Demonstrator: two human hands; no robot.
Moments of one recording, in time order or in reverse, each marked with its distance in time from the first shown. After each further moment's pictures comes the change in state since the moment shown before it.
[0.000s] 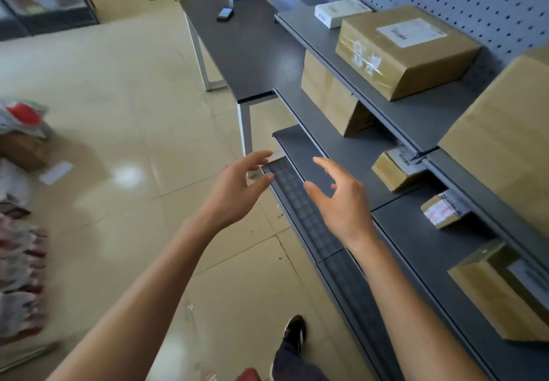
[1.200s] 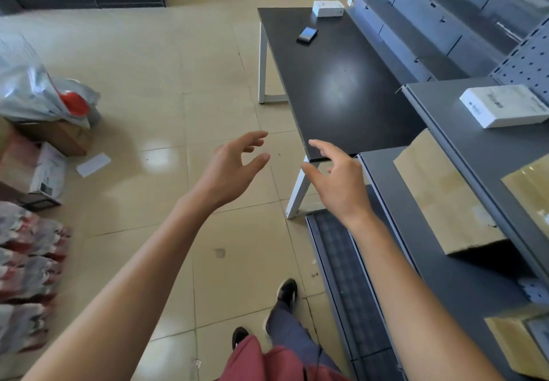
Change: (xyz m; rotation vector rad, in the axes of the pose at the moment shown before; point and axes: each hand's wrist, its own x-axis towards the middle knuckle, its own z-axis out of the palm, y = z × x) left_hand 0.286 -0.174 -0.232 -0.013 0.217 -0.169; right_hand 0.379 -0.117 0.228 0.018 -0.175 -0.134
